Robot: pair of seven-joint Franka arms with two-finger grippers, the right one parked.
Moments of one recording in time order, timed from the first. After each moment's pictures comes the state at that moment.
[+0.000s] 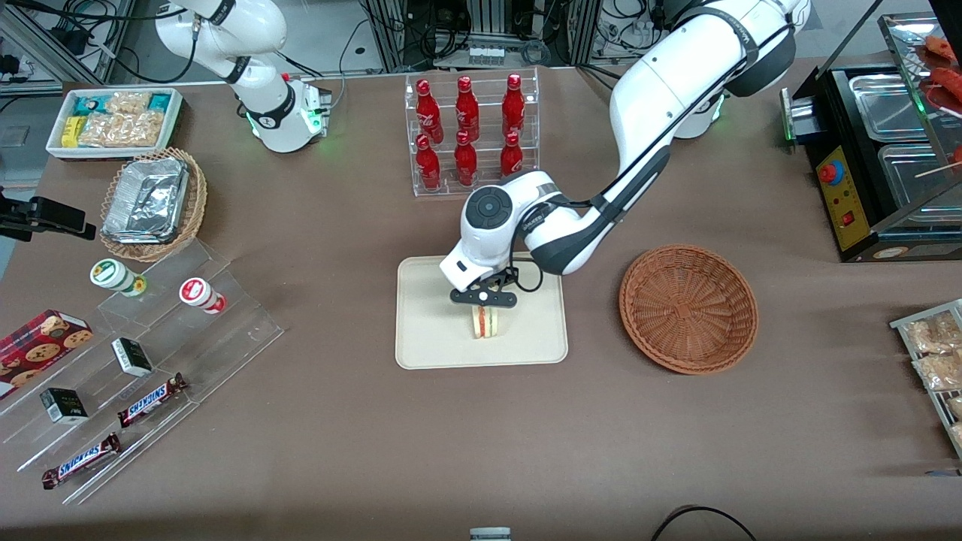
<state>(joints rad) -0.37 0.81 -0.57 -1.50 0.45 2.21 -0.95</state>
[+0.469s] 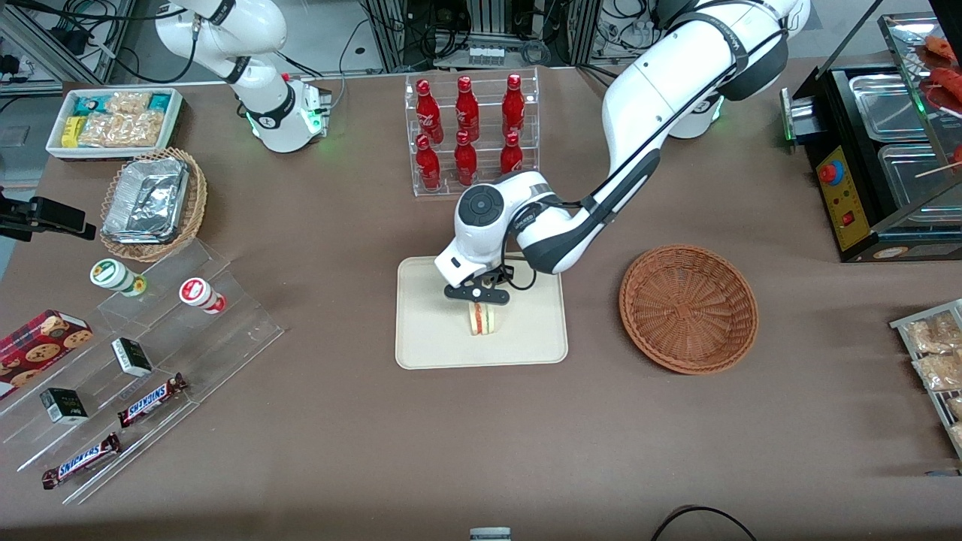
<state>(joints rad) -0.39 0.83 -0.57 -1.50 0.46 2.22 -0.96</state>
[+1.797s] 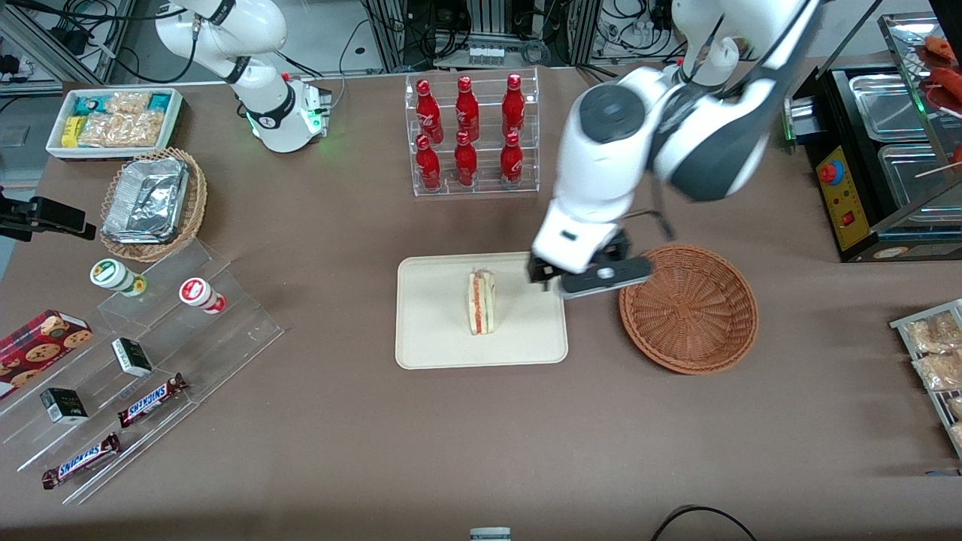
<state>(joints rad) -0.11 0.33 -0.57 -1.47 0.28 1.83 -0.94</state>
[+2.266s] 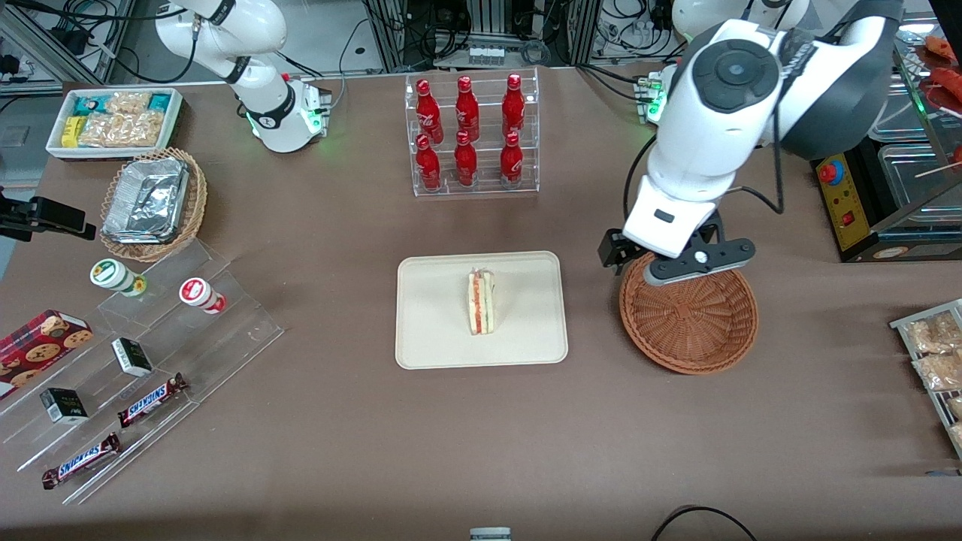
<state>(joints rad) 0.02 0.23 -0.56 -1.49 0.19 1.73 -0.76</state>
